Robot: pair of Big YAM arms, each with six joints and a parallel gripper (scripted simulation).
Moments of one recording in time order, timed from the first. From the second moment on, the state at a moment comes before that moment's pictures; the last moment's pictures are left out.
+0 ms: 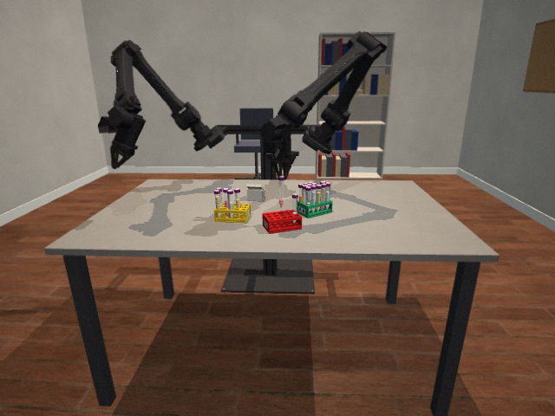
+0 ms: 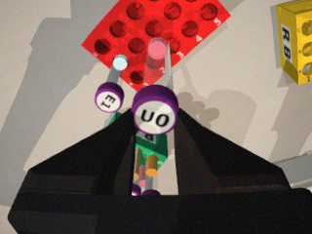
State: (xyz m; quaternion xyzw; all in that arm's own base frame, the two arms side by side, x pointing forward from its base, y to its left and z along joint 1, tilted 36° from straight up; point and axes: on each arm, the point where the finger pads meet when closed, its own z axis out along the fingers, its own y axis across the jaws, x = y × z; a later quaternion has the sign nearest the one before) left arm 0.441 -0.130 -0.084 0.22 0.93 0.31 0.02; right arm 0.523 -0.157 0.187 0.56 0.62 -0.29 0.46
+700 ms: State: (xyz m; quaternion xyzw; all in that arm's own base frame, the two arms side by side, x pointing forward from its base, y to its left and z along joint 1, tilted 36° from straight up) left arm 0.416 -0.135 -0.095 0.22 0.93 0.31 0.01; right arm 0.523 -0.157 0.187 0.56 0.62 -0.29 0.46
